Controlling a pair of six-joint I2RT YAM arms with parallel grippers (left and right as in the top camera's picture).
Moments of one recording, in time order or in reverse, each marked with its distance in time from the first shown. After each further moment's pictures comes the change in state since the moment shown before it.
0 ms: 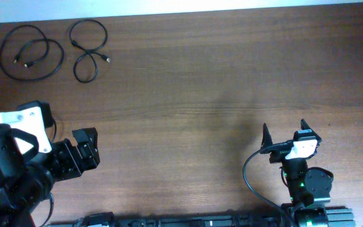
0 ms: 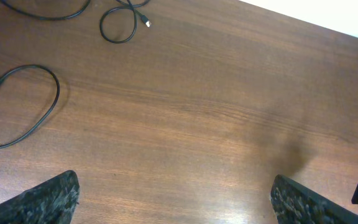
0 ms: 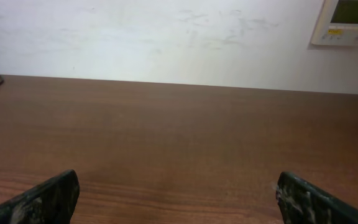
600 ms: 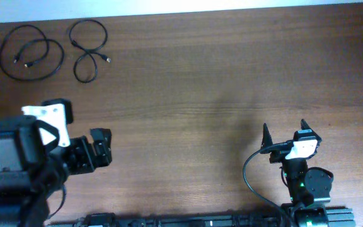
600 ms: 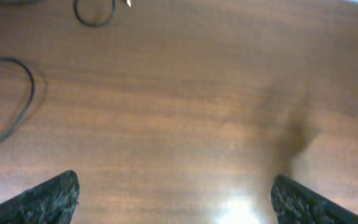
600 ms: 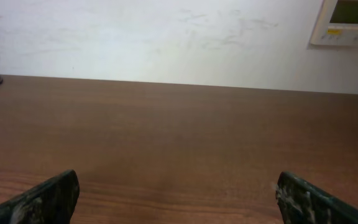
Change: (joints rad) left arm -0.097 -0.041 -0.190 0.099 -0.009 -0.001; right arm 0.000 0.000 0.000 0.000 0.003 0.000
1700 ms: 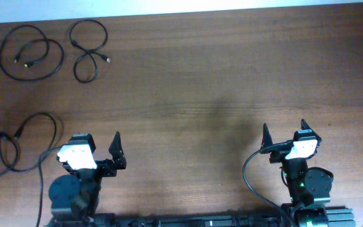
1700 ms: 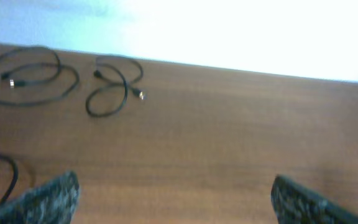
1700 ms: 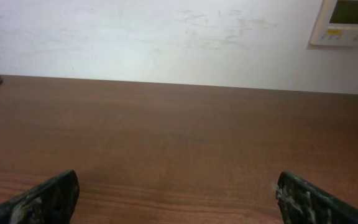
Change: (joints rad) left arm -0.009 -0.719 -1.122 0.986 -0.108 0.057; right arm 0.000 0.000 0.000 0.000 0.000 -0.001
